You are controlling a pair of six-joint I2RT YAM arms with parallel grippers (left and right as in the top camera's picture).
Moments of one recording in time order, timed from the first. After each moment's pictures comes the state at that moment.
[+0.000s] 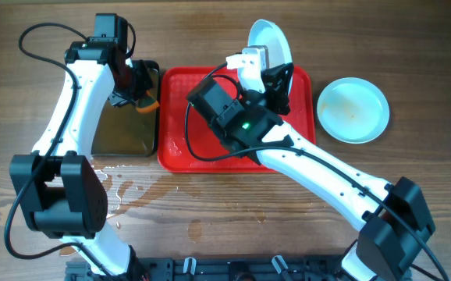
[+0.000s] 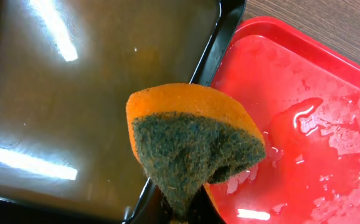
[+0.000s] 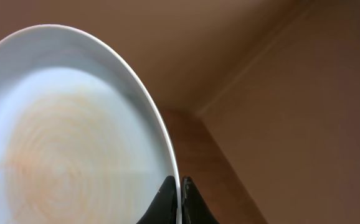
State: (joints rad) left arm -0.05 1.87 1.57 -1.01 0.07 -0.45; right arm 0.83 1.75 1.41 -0.64 1.46 0.31
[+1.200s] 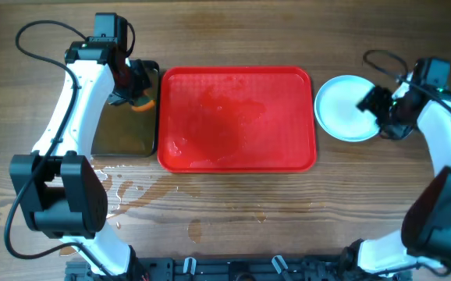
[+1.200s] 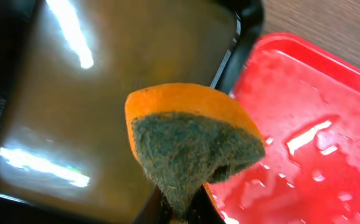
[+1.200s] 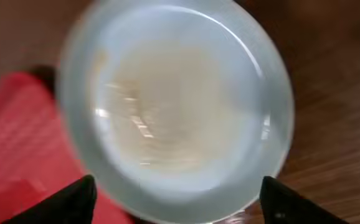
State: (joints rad) left arm -0.05 1.87 1.57 -1.00 -0.01 -0.44; right arm -0.32 1.69 1.18 -0.73 -0.26 0.35
